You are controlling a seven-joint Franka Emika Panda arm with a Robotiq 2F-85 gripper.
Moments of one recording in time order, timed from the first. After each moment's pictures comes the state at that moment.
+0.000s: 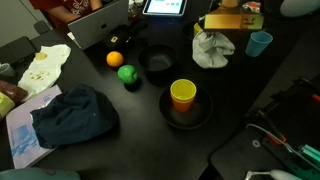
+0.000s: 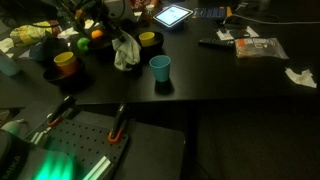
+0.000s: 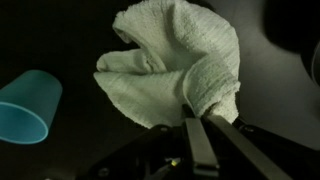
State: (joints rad) arm 0.82 0.23 -0.68 -2.51 -0.72 2.94 1.50
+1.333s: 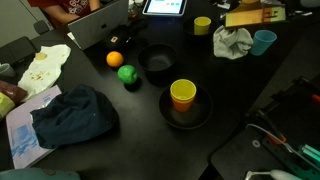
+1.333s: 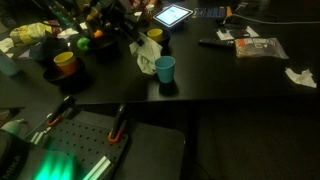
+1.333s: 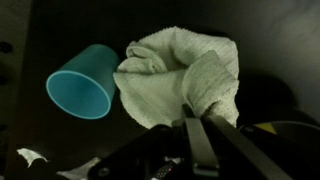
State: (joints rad) arm 0.80 0.22 -0.78 -2.53 -0.85 2.83 1.48
